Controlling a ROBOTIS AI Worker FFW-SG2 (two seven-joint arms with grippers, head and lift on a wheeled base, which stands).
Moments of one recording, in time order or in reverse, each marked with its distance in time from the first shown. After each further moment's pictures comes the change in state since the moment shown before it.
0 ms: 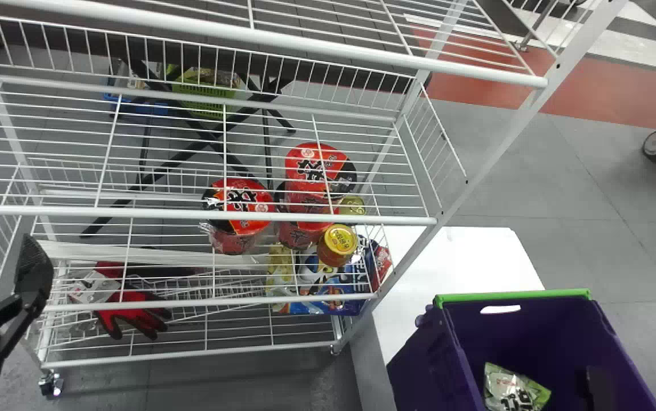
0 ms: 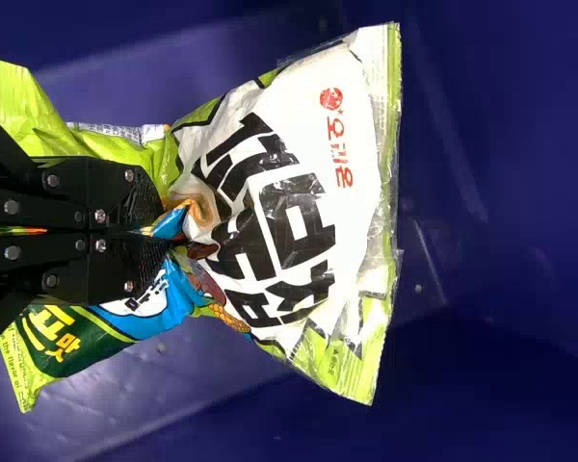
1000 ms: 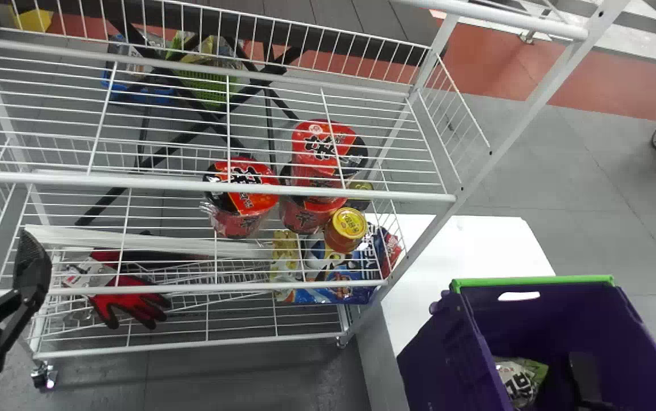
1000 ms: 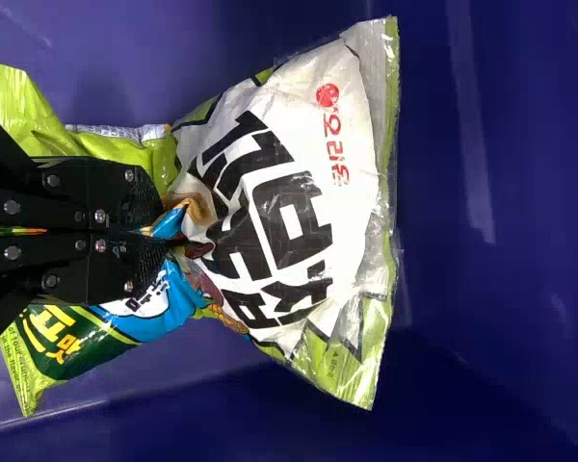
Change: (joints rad) left arm -0.046 -0.014 -0.009 0.083 0.027 -0.069 -0.002; right arm -0.163 -0.083 0.105 0.360 0.142 -0.348 -0.029
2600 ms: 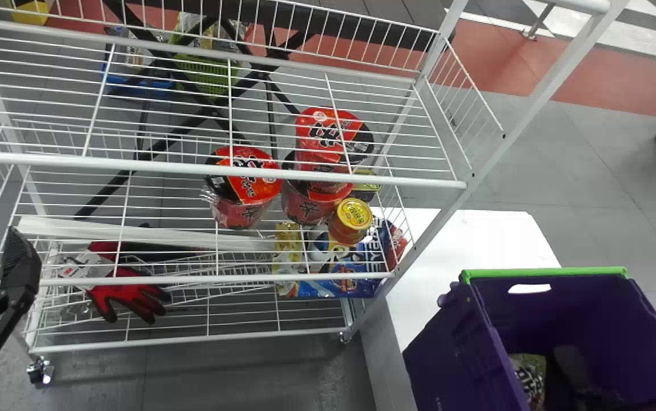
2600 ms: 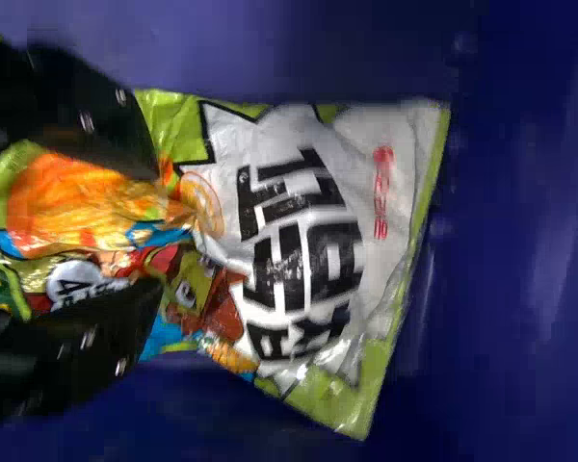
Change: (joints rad) left arm 0.029 0.012 0.007 -0.027 -0.001 -0.055 0.002; right arm -0.116 -0.063 0.114 0.205 0.159 -0.086 -0.019
